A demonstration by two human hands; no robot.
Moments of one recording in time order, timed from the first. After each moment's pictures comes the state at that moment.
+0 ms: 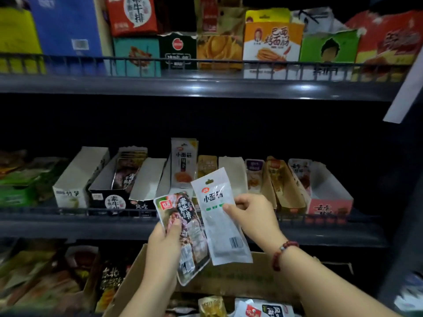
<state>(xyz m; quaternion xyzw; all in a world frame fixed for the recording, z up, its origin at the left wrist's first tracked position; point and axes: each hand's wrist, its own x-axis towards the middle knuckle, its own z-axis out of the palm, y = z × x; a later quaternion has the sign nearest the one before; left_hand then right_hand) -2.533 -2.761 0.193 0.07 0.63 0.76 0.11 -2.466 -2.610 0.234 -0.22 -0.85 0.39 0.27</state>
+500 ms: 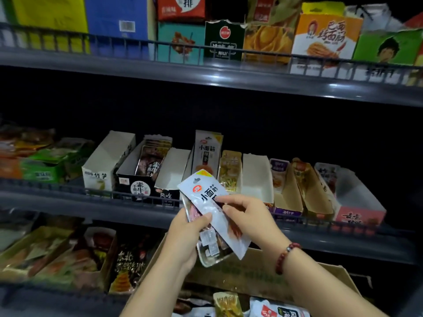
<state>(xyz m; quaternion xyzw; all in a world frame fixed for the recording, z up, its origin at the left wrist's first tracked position) -2.565 -2.779 0.191 0.10 0.52 0.82 0.22 -2.510 -2.649 0.220 -0.12 -0.87 0.43 0.22</state>
